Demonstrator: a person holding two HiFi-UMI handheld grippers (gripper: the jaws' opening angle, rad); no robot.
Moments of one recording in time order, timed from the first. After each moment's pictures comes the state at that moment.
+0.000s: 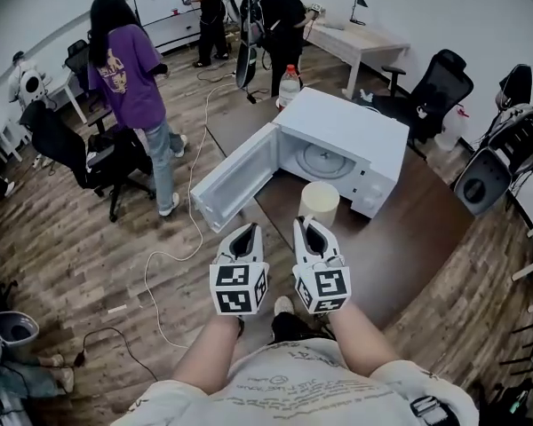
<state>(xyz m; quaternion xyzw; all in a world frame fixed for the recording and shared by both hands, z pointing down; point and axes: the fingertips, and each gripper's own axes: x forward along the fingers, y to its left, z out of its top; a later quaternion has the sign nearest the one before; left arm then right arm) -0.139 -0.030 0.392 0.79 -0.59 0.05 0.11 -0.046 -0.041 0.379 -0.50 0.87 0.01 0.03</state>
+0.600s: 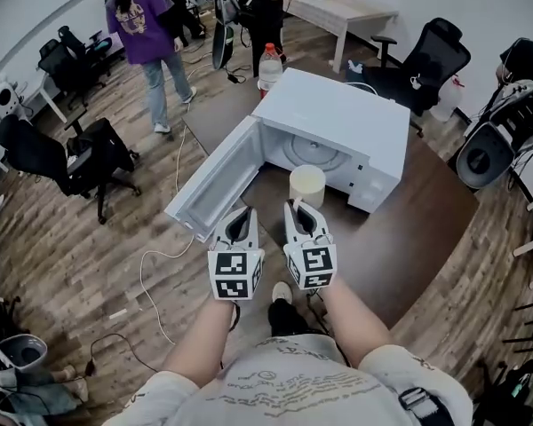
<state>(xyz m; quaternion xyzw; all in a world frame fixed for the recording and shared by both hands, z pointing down) -0.123 -0.146 0.434 0.82 -0.56 0.09 0.07 -0.039 -0.166 0.454 -0.52 0.85 -0.01 -0.01</state>
